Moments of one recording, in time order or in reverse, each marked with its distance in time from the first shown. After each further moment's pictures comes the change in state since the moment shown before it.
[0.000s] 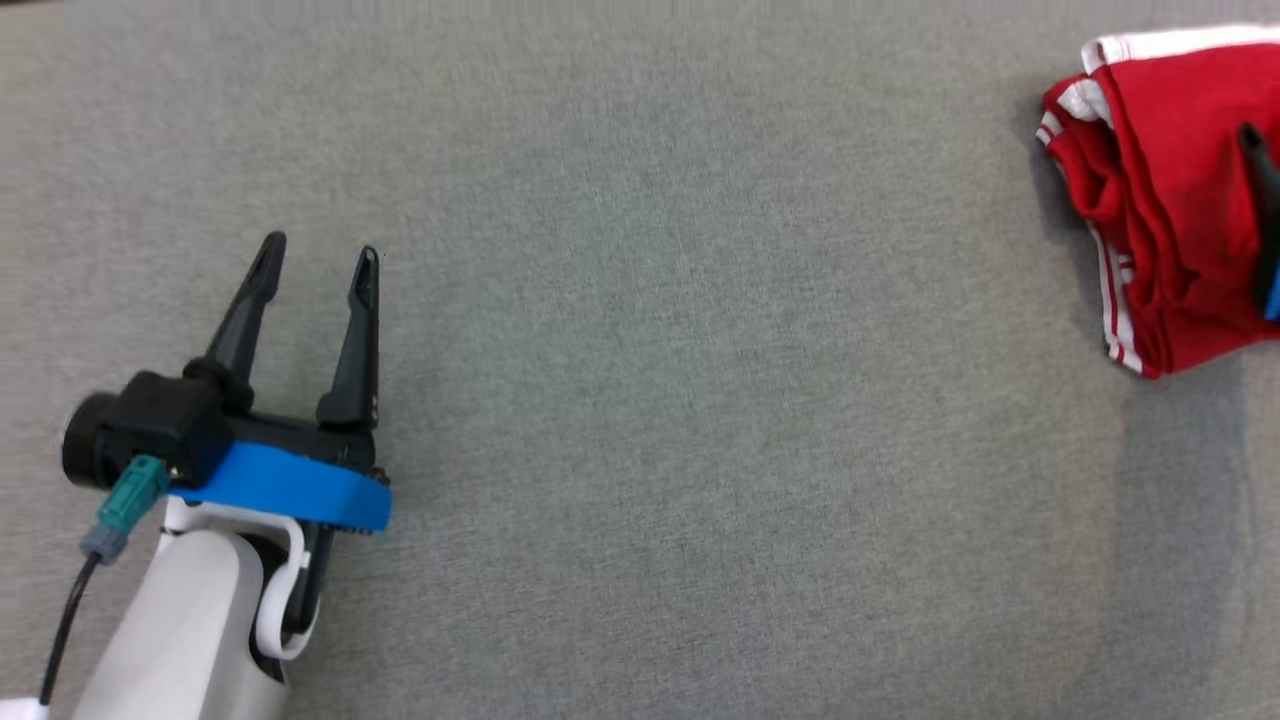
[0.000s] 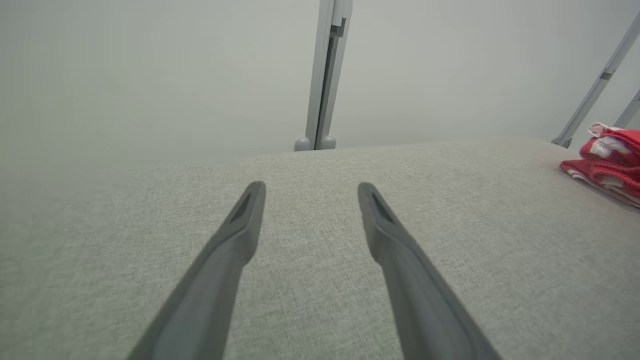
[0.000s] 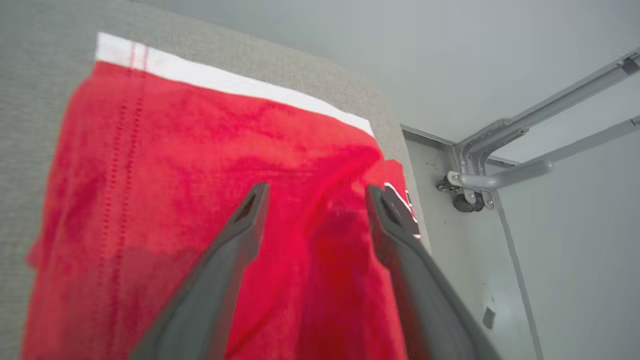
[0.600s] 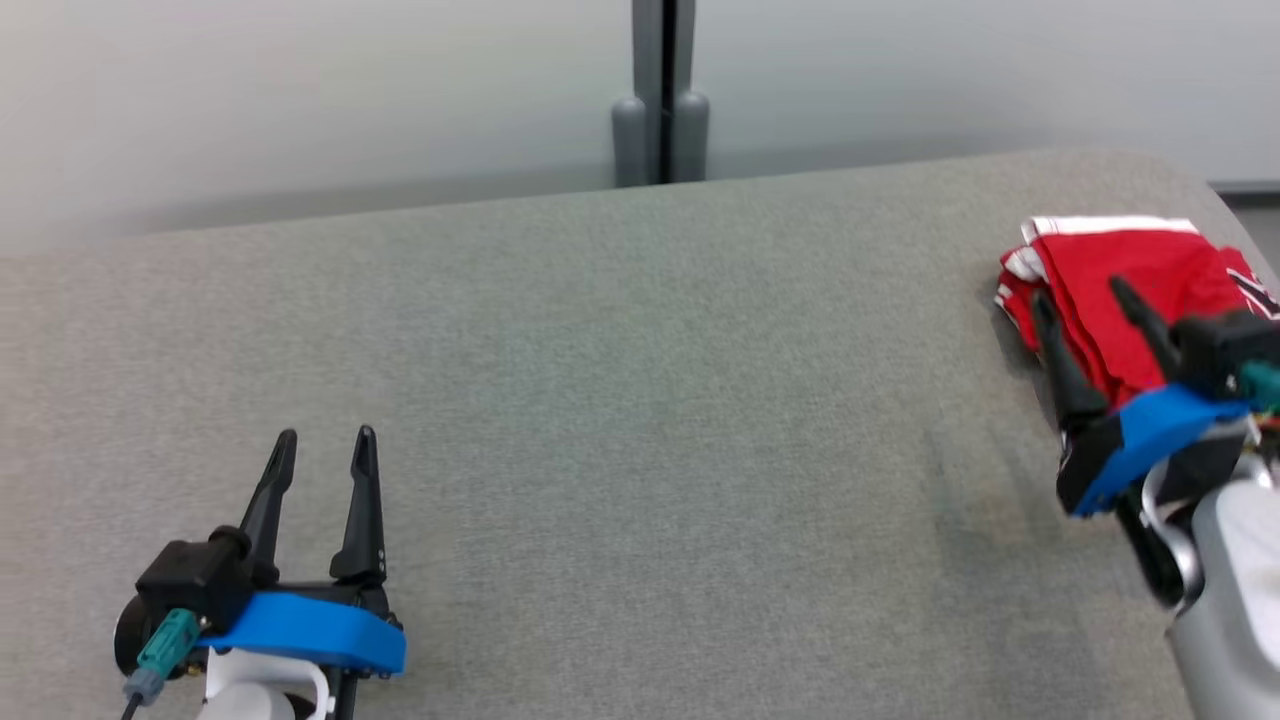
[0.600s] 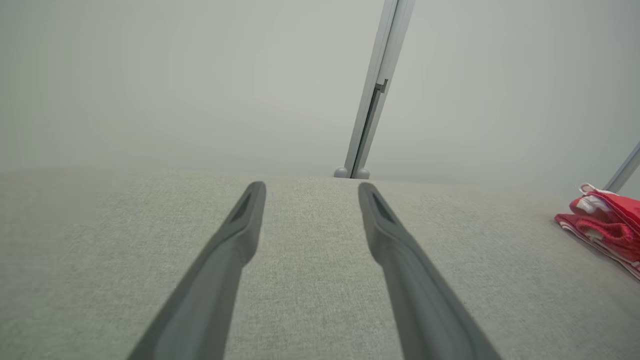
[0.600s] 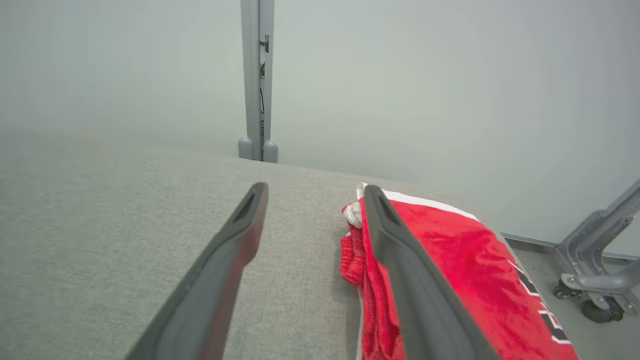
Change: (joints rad) left arm 0.232 -0.084 0.049 0.087 -0.068 0.045 -0.069; right arm 0.406 0.243 -0.137 -0.334 -0.032 0.000 -0.198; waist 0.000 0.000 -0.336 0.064
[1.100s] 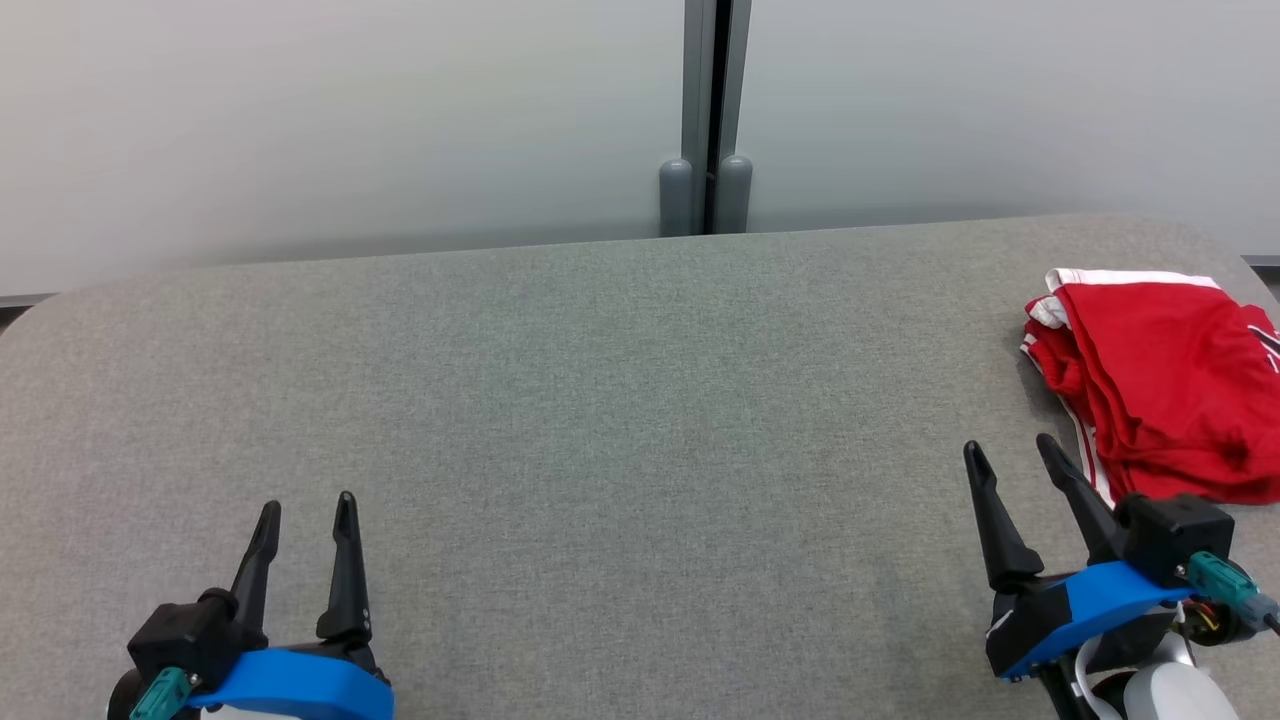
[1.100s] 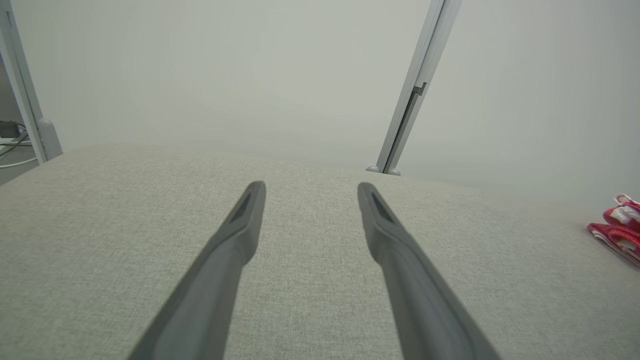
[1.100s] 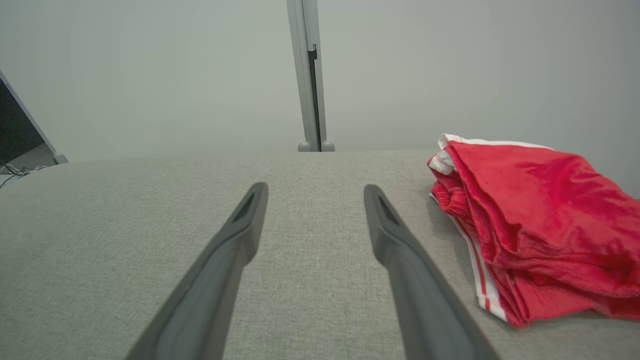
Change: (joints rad) left arm 0.102 -0.023 0.048 0.023 -0.011 -0.002 -0.004; right arm 0.379 0.210 -0.079 -0.289 0.020 0.000 -0.039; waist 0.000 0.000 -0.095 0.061
